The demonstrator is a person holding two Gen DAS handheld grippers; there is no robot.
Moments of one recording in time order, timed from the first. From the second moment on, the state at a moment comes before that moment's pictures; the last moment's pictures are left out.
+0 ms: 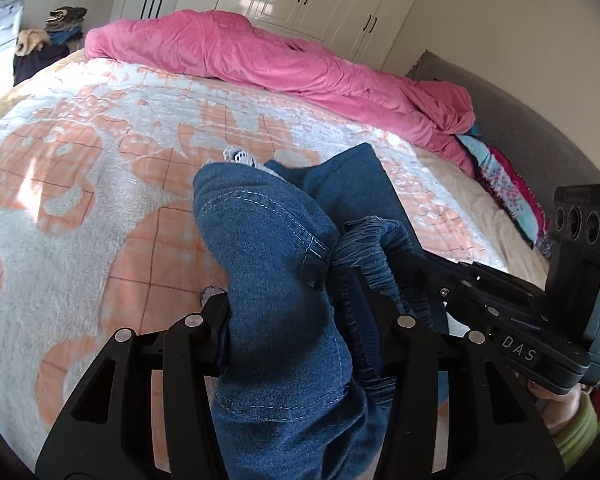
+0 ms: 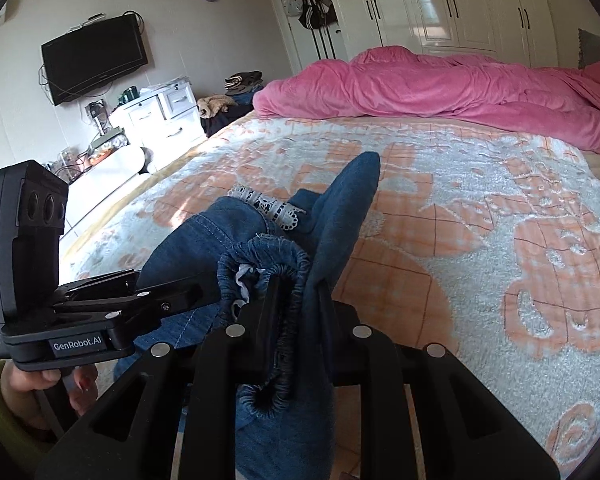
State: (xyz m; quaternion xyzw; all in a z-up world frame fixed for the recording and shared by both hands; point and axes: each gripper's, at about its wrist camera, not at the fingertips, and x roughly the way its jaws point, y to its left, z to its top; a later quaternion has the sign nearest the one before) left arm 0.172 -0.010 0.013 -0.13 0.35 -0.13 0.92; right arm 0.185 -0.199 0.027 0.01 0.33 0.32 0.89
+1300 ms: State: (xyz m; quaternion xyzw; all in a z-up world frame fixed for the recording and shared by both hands) left arm 0.164 0.004 -0.023 -0.14 0.38 -0.08 0.91; right arm 0.191 -0.237 -0.028 0.01 0.41 0.20 0.89
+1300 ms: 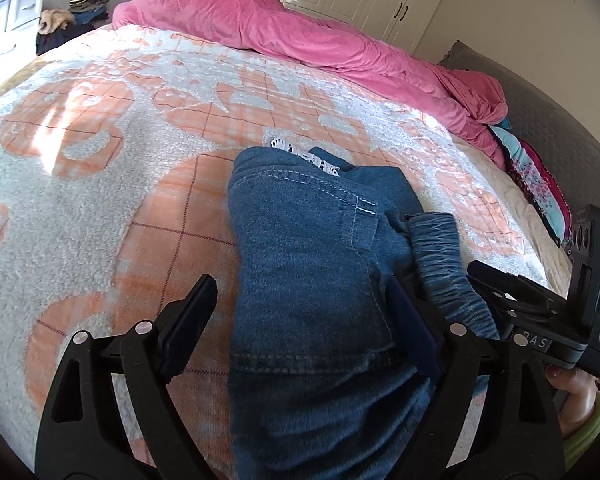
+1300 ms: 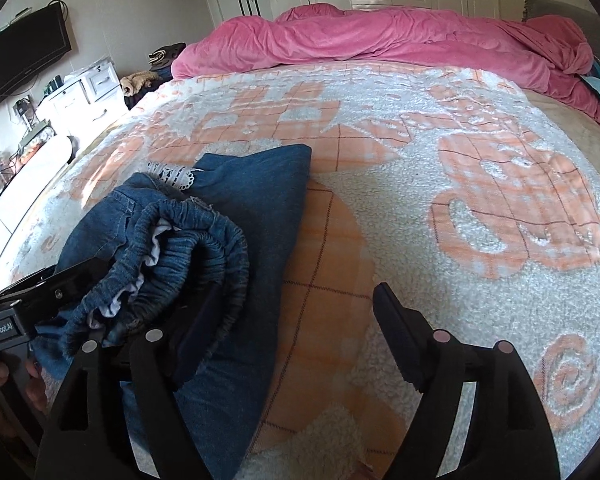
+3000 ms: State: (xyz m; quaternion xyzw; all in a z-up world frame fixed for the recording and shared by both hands) left arm -0.005 -0.006 -0.018 -0.10 0.37 -0.04 0.92; right arm 0.008 -0.248 -0.007 -0.02 0.35 0.20 0.92
